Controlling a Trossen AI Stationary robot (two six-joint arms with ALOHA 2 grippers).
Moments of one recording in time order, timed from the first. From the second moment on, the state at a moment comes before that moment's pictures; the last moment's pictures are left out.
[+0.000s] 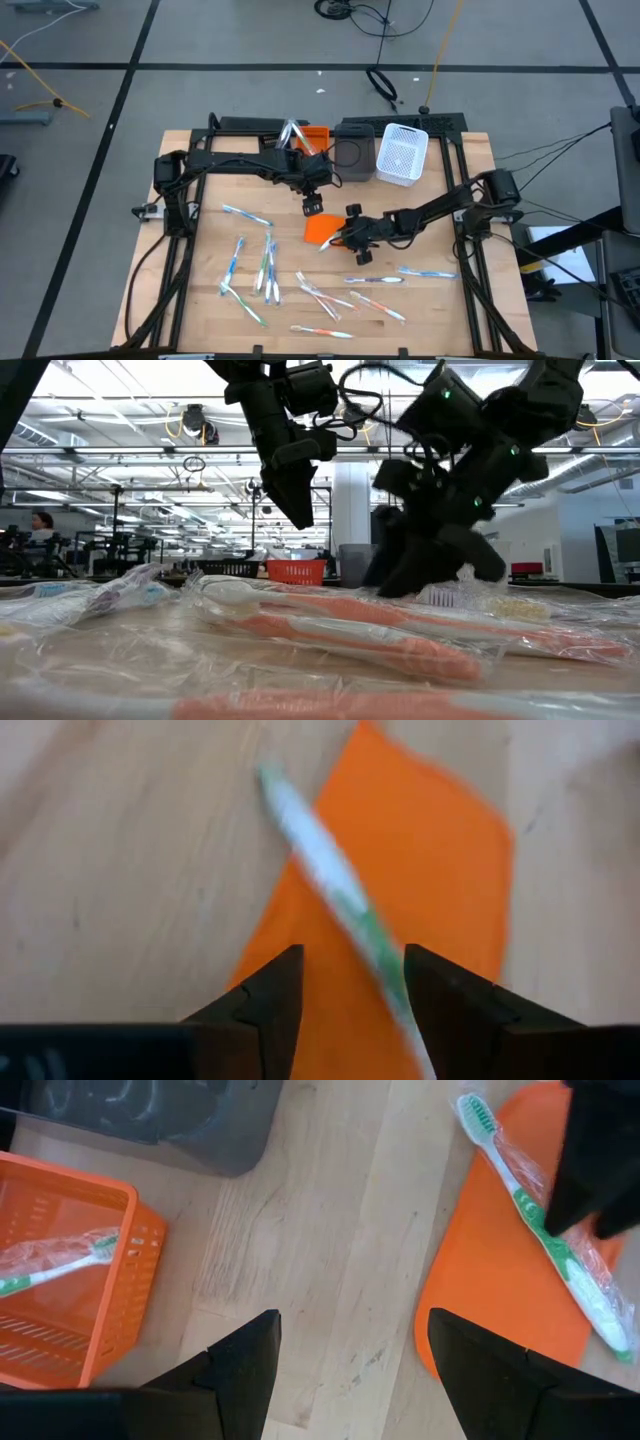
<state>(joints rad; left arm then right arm) 0.21 1.86 1.48 -0.75 -0.05 0.00 0.12 1.77 0.73 0.28 0.16 -0.28</state>
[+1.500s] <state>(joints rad) 0.21 1.81 1.48 -0.63 -0.05 0.05 0.08 1.32 0.69 0.00 0.37 -0.18</state>
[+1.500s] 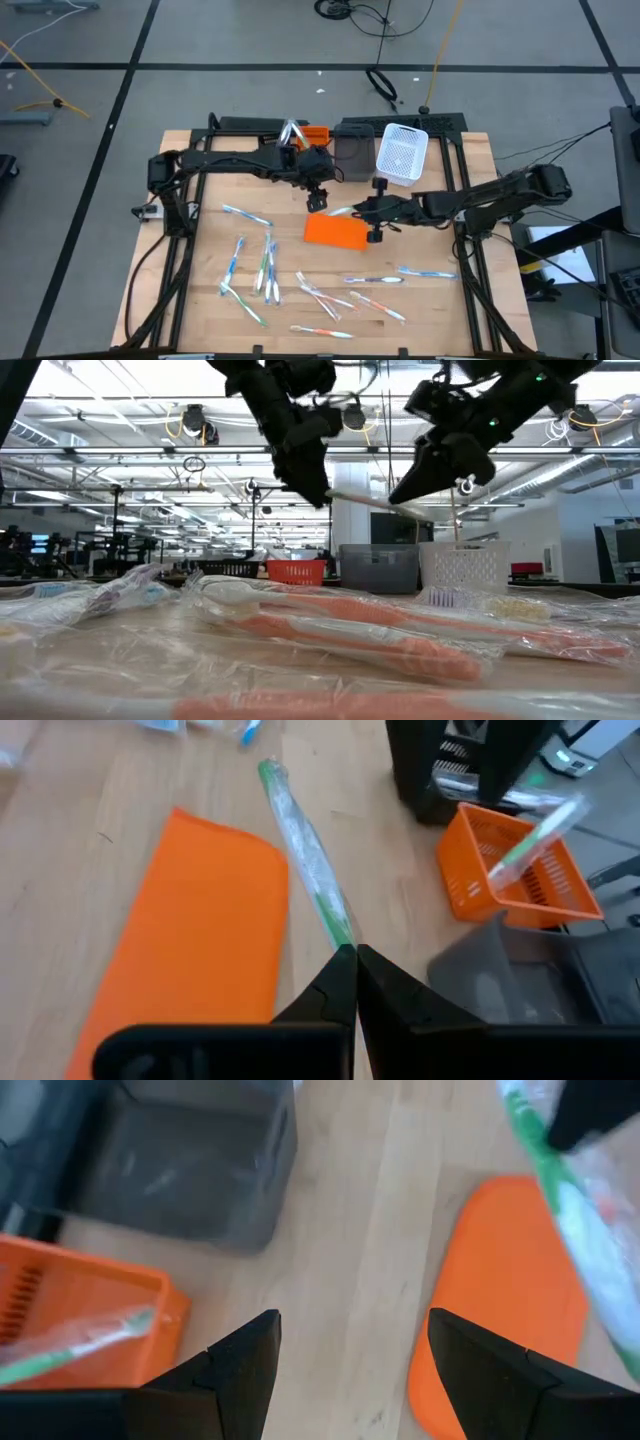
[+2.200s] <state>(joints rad) 0.15 1.68 1.27 0.12 0.13 0.15 0.08 1.02 0.34 0.86 0.29 -0.13</state>
